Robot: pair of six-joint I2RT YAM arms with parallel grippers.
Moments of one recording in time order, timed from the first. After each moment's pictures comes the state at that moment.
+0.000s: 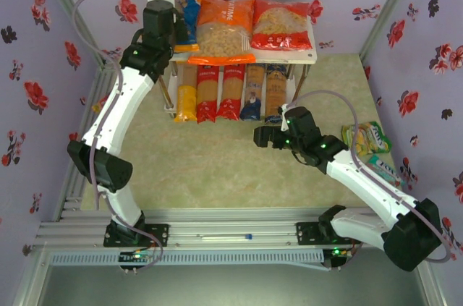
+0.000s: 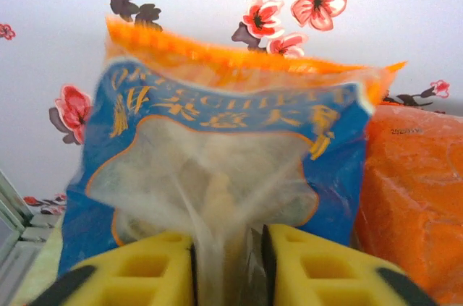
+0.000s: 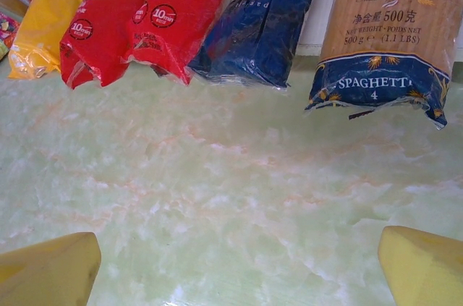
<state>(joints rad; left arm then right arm) -0.44 1.78 2.05 -0.52 -0.42 -0.16 0.59 1.08 0.82 -0.45 -0.05 0.49</state>
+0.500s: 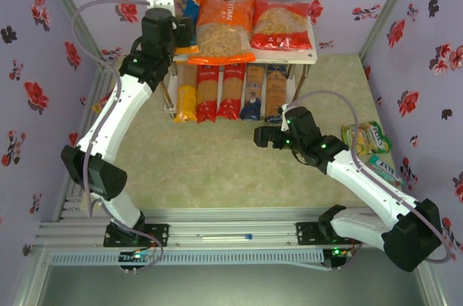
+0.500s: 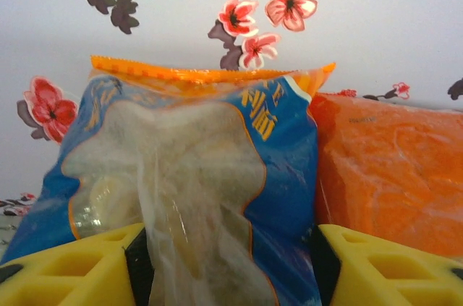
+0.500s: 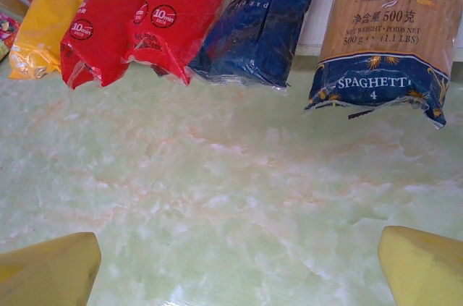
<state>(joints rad) -0.45 1.68 1.87 -0.41 -0.36 -0.20 0.59 1.08 0.82 -0.45 -0.05 0.49</state>
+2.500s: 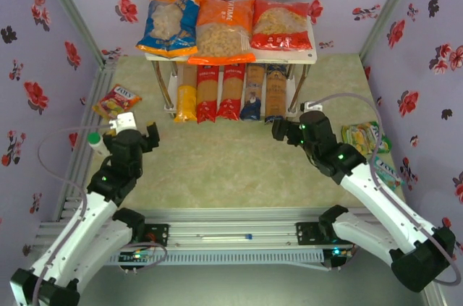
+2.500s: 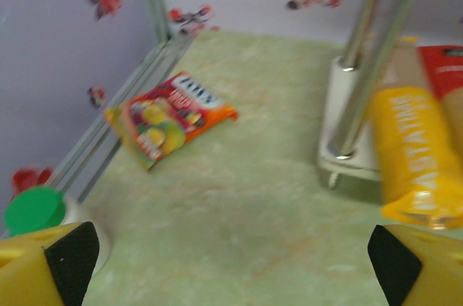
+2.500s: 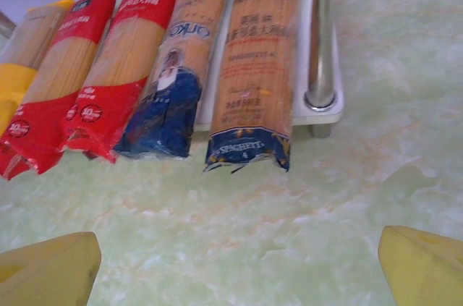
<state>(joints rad) -0.41 0.64 0.56 -0.36 -0.63 -0.27 0.56 0.90 0.82 -0.53 0.25 0.51</state>
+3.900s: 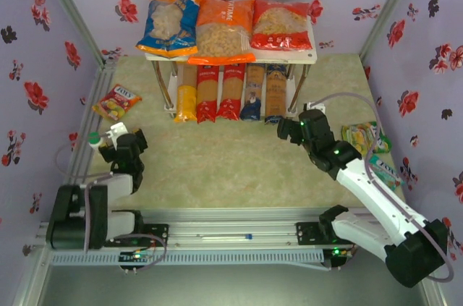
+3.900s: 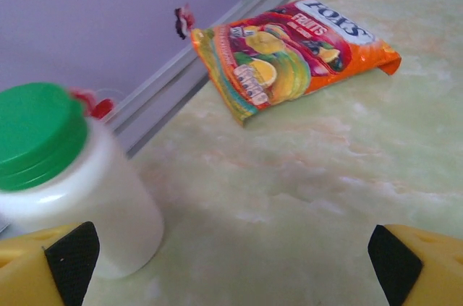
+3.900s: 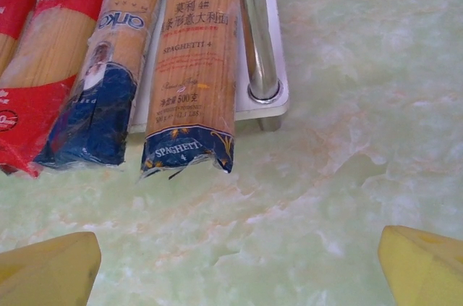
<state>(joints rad) -0.06 1.29 0.23 0.61 -0.56 -0.17 0.50 0.96 0.78 -0.50 0.30 0.50</state>
